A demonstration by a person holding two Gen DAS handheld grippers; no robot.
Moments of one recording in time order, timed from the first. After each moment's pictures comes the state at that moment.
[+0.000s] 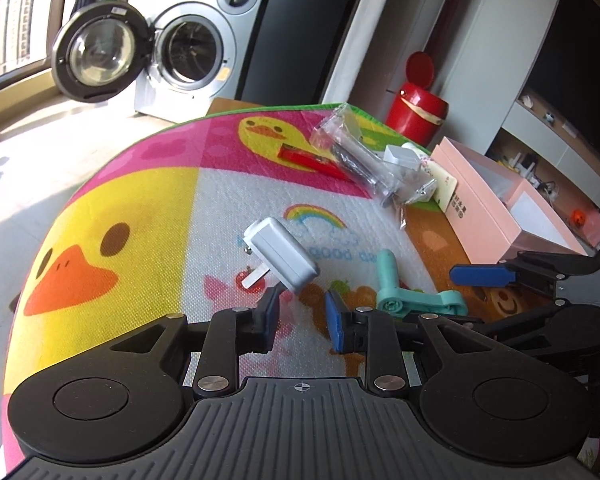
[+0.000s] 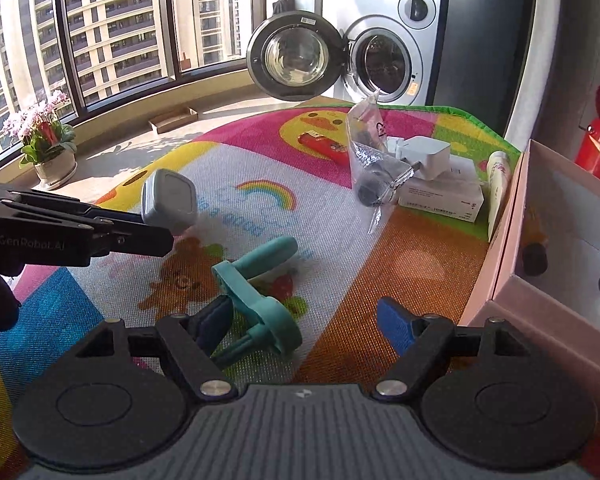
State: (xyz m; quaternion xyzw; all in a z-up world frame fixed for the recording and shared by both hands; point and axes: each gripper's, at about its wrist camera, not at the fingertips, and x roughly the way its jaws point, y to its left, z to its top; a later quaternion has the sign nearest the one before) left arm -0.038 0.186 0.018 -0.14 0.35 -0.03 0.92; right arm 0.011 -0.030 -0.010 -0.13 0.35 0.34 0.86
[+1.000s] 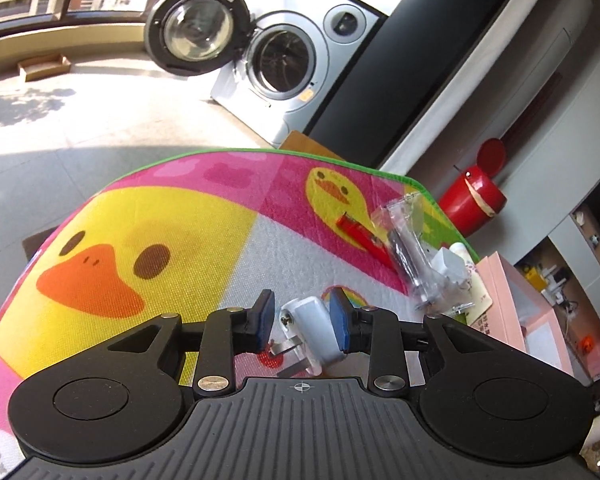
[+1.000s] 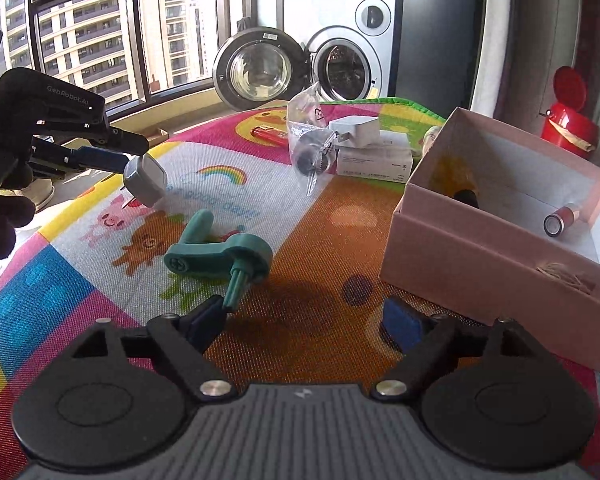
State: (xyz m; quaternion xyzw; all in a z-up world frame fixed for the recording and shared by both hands) left arm -0.013 0.214 0.037 -0.28 0.31 0.08 0.90; right arm -0.015 -0.084 -0.020 -0.11 0.33 0.30 0.89
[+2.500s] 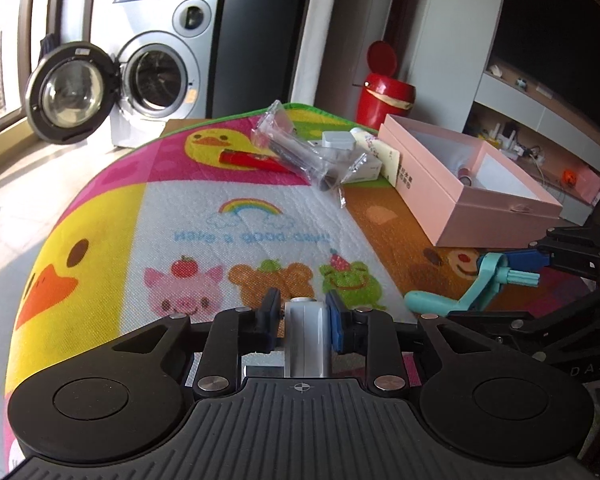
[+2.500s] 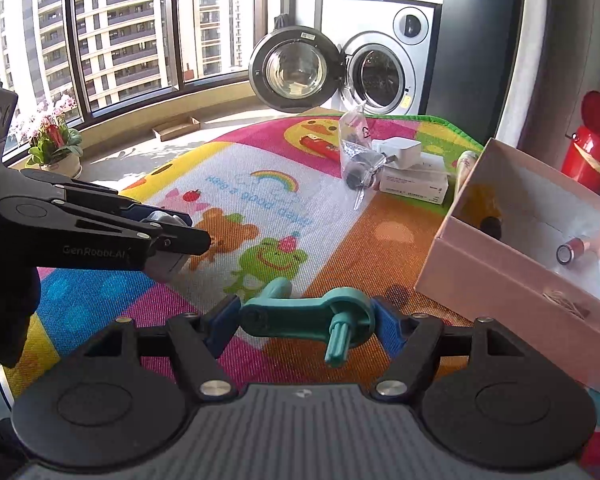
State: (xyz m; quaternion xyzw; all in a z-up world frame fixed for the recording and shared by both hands) left arm -0.059 0.126 0.030 -0.06 0.33 -0.07 0.94; right arm -0.049 -0.086 0.012 -0.14 0.32 0.34 0.88
